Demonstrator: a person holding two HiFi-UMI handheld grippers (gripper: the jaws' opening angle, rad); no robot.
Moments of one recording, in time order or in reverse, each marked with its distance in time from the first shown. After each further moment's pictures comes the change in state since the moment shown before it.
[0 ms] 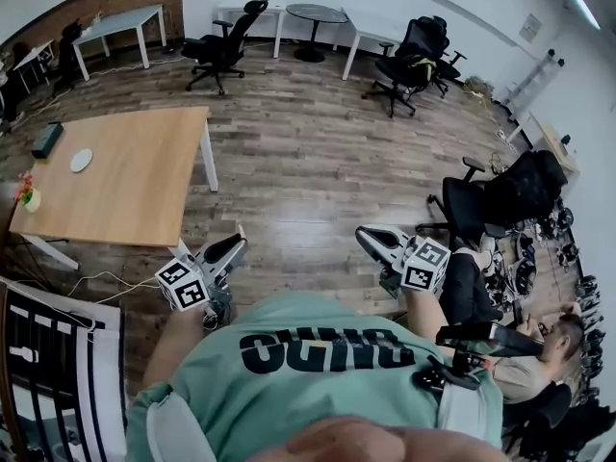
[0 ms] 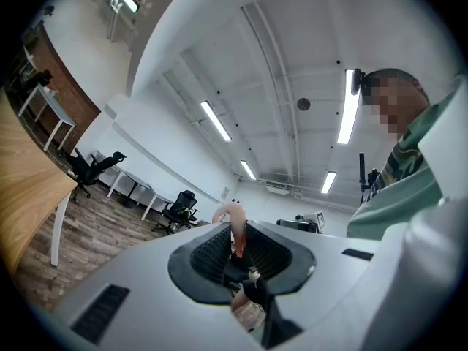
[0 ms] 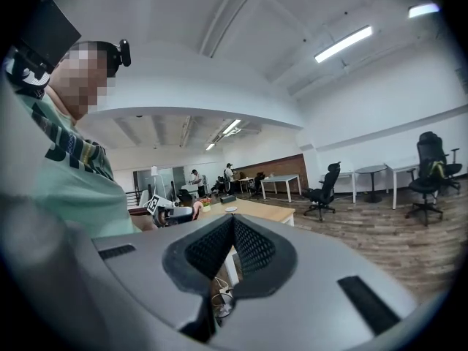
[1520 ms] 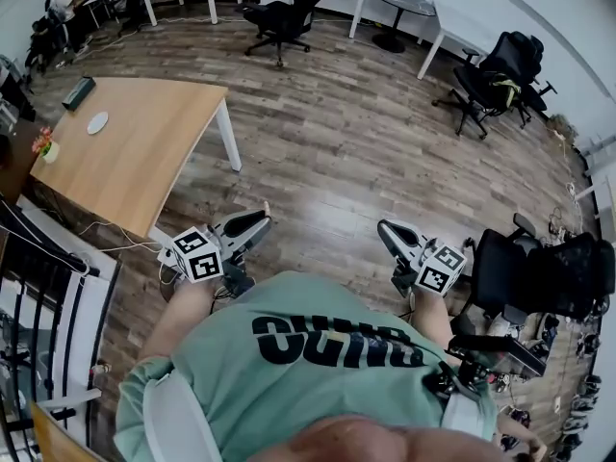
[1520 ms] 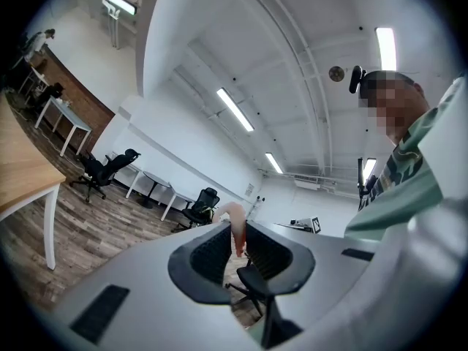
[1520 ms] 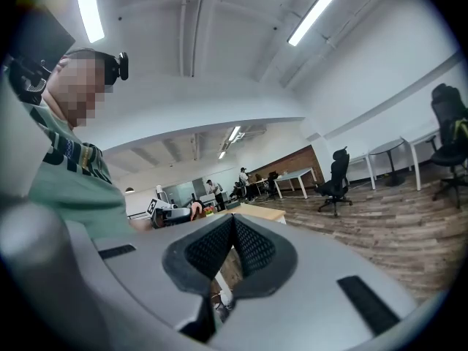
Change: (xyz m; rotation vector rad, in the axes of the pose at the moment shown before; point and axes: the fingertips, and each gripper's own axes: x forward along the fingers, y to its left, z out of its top) left arm 0.330 0.098 -0.008 -0.009 0.008 0.209; right arm -0.019 -0.380 0.020 0.140 -0.021 0.209
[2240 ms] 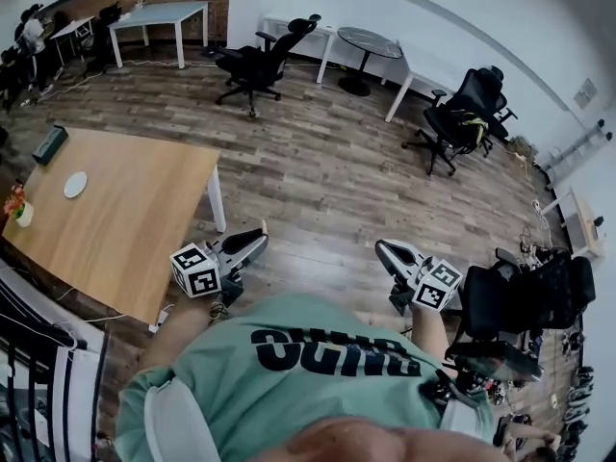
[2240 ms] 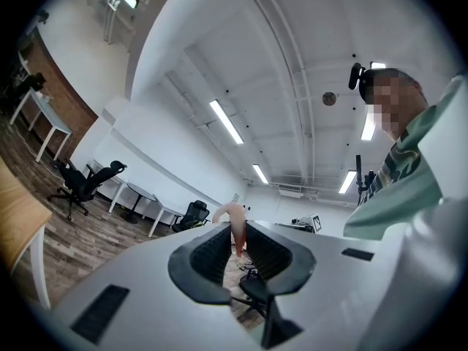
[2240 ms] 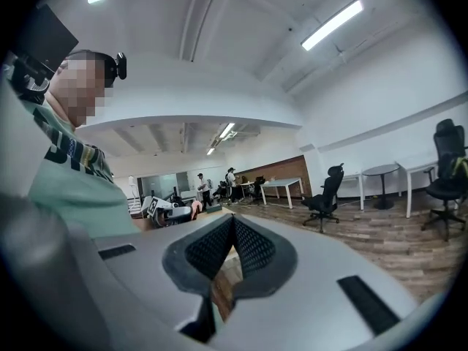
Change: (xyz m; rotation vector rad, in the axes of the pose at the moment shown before) left arm -0.024 0.179 0.132 0.031 -0.055 -0.169; right arm 0.183 -0.023 0.075 -0.113 0.005 -0.143
